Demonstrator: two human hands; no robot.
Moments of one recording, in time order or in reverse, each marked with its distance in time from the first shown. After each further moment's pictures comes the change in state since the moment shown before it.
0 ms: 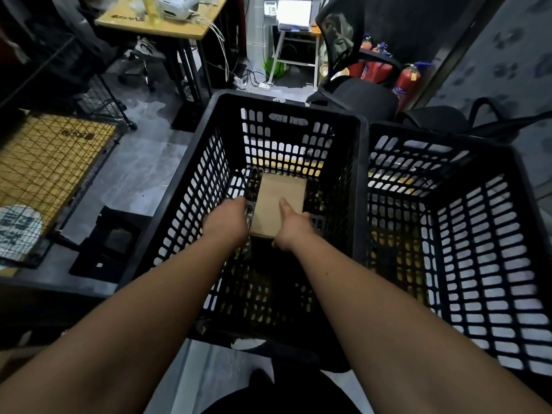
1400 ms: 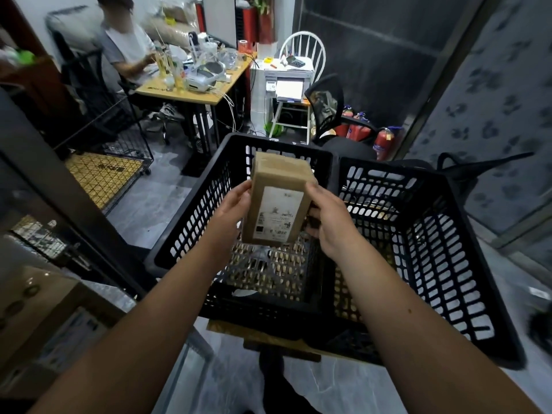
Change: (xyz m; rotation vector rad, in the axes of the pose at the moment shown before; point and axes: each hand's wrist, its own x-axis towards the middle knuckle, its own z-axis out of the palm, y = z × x) left_hand -0.162 0.029 -0.075 -1.421 0.049 0.203; right_hand -0.166 0.045 -0.074 1.156 0.107 -0.409
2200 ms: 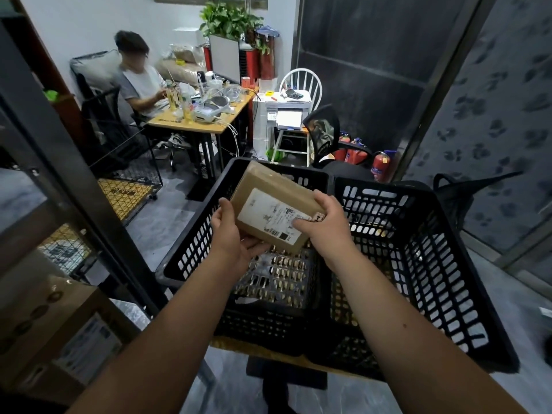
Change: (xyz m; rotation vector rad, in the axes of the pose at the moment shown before) left_hand -0.012 0.013 0.022 -0.495 0.255 -0.199; right_hand -0.011 0.004 -0.007 -0.330 0.111 -0.309
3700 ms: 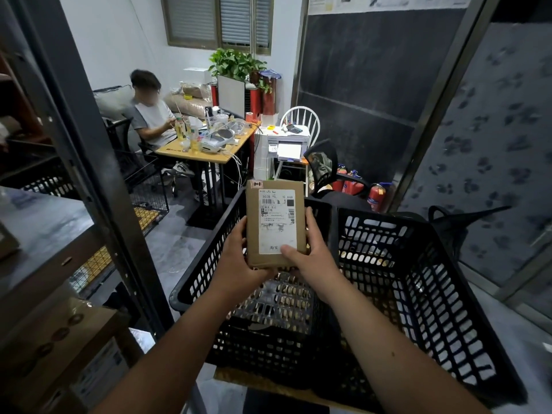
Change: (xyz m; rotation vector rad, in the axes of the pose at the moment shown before) left_hand -0.007 0.015 -0.046 0.878 -0.250 0.663; right_hand -0.032 -0.030 0.031 0.071 -0.216 -0.076
